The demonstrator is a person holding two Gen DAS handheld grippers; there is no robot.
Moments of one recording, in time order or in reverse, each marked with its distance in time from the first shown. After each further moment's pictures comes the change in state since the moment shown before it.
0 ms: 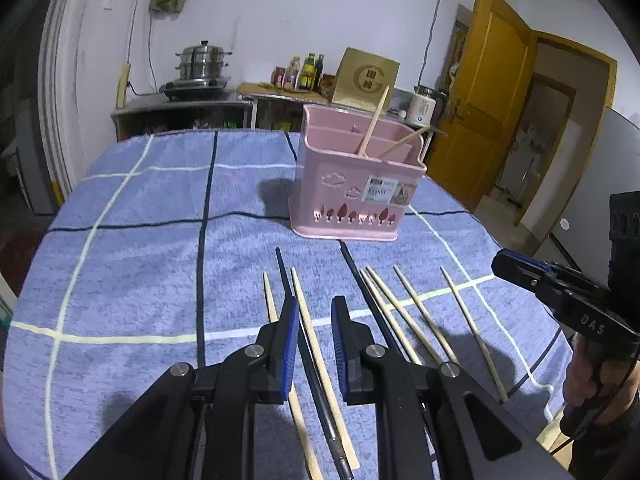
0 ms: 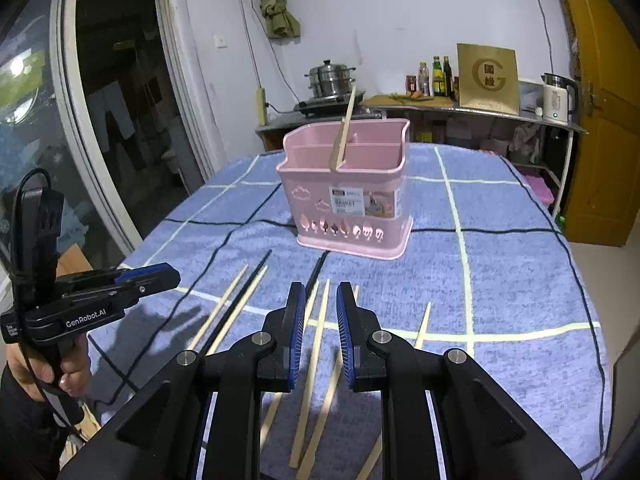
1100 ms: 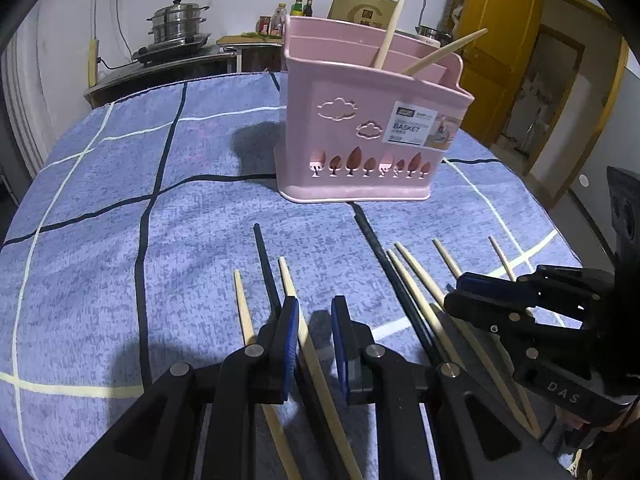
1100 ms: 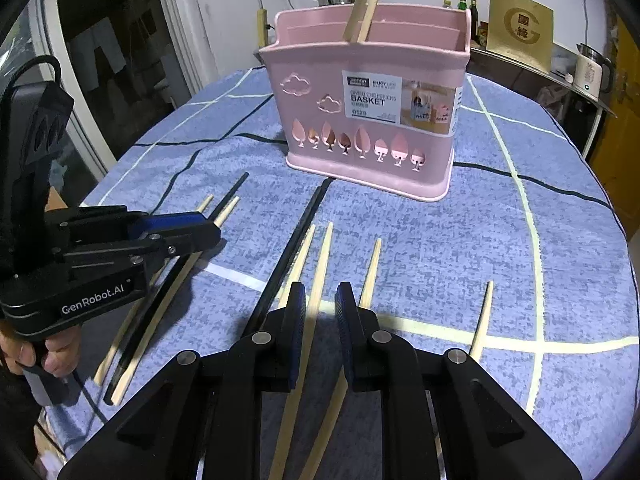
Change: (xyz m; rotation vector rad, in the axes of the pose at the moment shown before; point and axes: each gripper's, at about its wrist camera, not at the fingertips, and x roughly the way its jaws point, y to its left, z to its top) left arm 0.105 -0.003 0.014 0.072 0.193 0.027; right arm 0.100 0.002 -0.014 -0.063 0.267 -0.019
